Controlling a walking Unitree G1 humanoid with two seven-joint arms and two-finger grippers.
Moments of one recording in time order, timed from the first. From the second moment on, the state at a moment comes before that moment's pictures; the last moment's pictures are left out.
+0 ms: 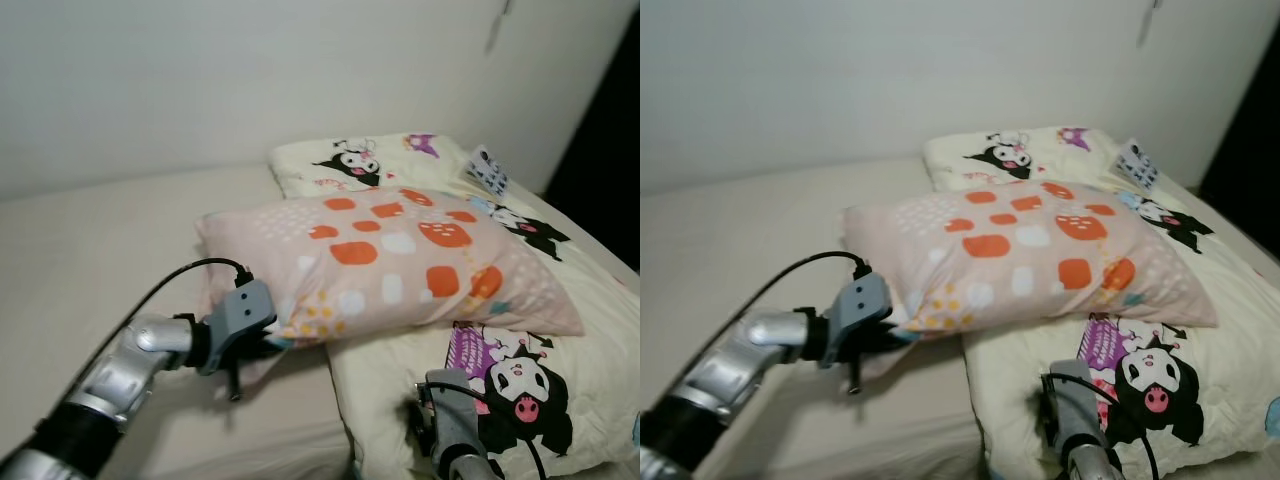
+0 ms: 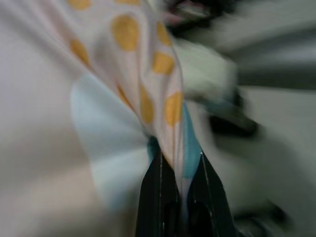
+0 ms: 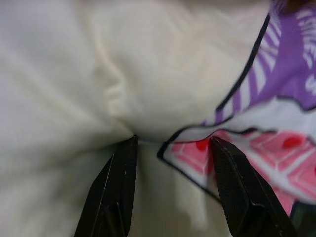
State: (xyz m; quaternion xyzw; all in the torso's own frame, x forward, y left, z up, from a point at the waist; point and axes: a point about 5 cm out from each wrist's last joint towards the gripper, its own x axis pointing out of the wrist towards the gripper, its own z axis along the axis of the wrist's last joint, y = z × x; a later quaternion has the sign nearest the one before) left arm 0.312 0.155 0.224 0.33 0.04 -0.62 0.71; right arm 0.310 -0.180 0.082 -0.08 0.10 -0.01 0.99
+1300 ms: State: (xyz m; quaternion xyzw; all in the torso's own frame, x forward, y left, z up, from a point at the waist) left arm 0.248 0.087 0.236 0.03 0.03 -0.69 0.72; right arm 0.309 -0.182 0.074 -0.07 0.11 -0.01 0.99
